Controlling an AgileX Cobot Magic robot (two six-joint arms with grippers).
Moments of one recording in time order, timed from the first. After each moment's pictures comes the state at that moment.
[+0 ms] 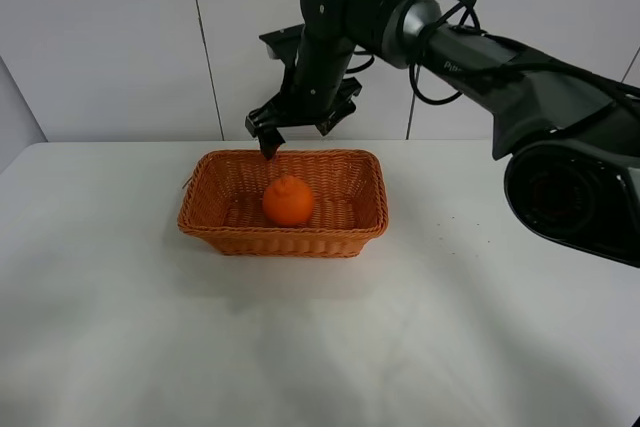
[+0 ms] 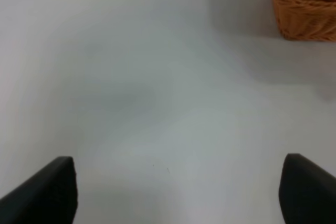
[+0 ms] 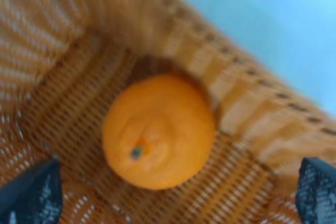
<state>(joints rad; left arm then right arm) -0.01 -0.01 -0.49 0.03 1.06 0.01 0.61 2.36 -2.34 0.02 1.19 0.00</state>
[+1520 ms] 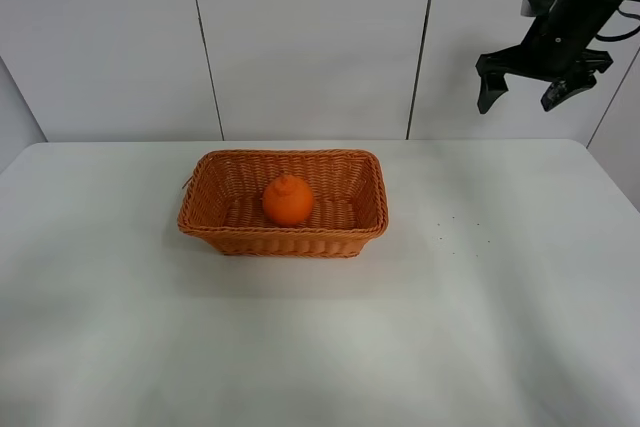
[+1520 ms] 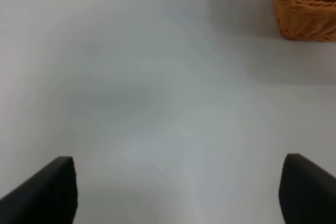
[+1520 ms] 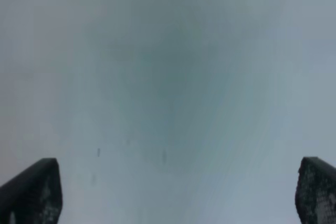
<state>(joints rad) -0.01 -0.01 -0.49 0.03 1.06 0.01 0.02 2.07 -1.99 0.03 1.22 -0.02</state>
